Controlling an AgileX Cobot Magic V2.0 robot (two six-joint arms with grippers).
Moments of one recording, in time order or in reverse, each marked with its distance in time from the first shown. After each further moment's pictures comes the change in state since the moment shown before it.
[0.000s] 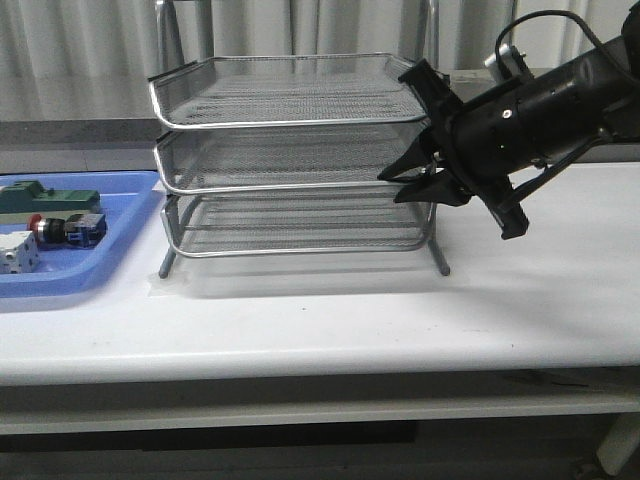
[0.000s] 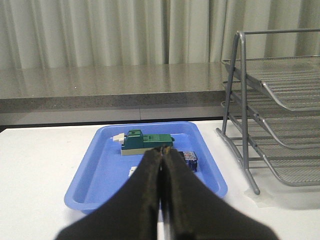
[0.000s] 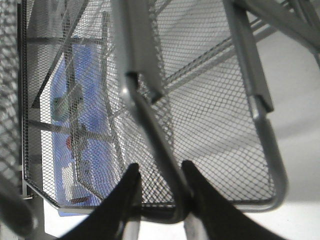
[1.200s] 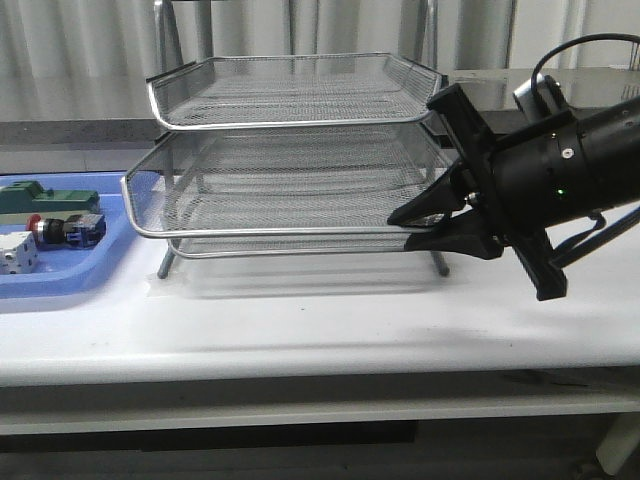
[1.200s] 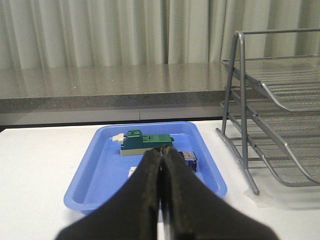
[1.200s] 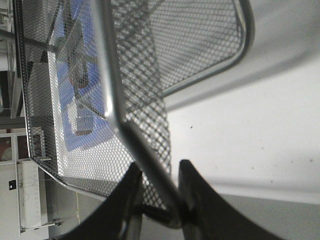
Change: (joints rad) left arm 0.000 0.000 0.000 0.000 0.000 0.000; right arm -0.012 -0.125 0.310 0.019 0.163 -0.098
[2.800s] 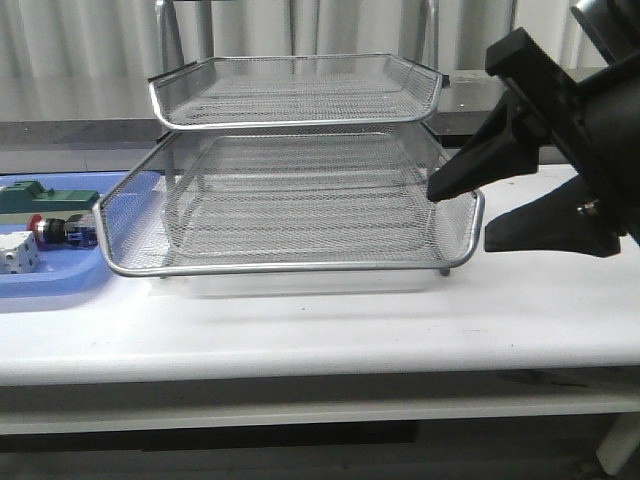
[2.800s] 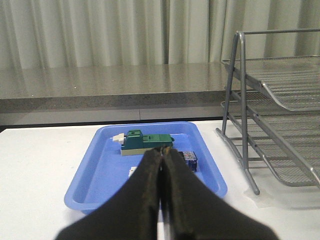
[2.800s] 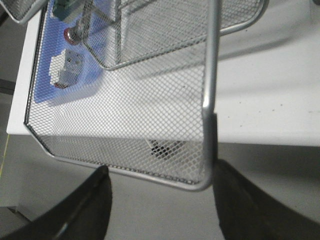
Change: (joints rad) left arm 0.000 0.000 0.000 0.000 0.000 0.000; right arm 0.010 -0.387 0.150 -0.280 -0.135 0.033
